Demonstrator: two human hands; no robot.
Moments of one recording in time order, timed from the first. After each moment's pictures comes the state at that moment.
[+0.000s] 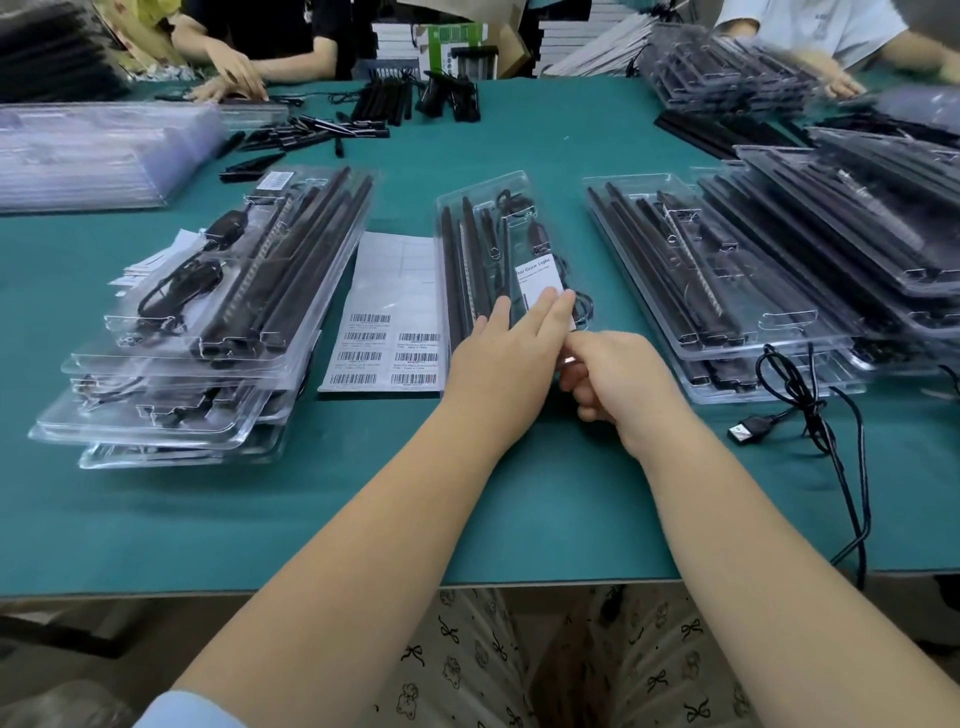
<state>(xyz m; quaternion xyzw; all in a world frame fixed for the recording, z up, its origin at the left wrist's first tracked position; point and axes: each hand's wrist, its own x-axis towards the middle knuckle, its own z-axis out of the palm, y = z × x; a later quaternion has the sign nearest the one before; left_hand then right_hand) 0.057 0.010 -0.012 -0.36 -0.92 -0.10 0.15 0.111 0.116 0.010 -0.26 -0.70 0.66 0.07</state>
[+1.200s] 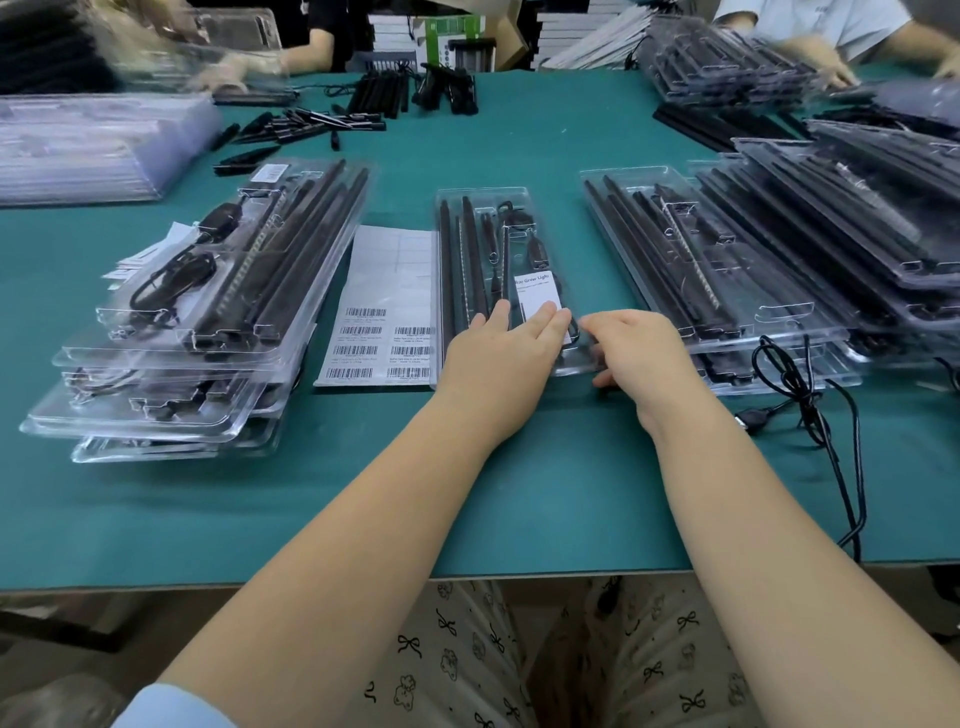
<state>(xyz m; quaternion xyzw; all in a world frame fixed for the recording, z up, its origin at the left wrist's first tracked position) 0.056 0.009 -0.013 -0.38 -0.91 -0.03 0.13 0.103 0.141 -0.001 -0.26 -0.76 0.58 0.16</state>
